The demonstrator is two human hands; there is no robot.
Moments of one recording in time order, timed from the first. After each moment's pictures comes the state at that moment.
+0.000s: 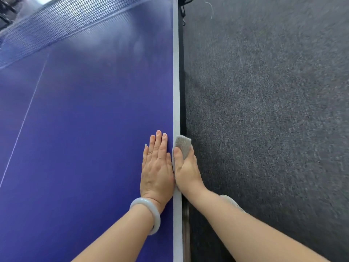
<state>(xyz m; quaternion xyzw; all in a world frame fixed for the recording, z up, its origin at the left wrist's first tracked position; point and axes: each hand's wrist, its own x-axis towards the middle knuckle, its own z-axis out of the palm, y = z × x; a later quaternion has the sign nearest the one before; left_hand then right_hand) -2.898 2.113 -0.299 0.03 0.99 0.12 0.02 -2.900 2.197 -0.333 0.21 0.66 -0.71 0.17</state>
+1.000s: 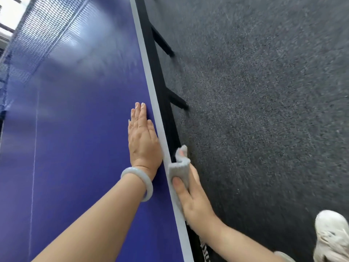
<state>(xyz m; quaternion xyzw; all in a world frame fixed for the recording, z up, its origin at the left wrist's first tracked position) -2.899 2.106 -0.306 0.04 0.99 0.16 -0.01 -2.746 2.174 -0.357 0.10 0.52 -0.85 0.05</state>
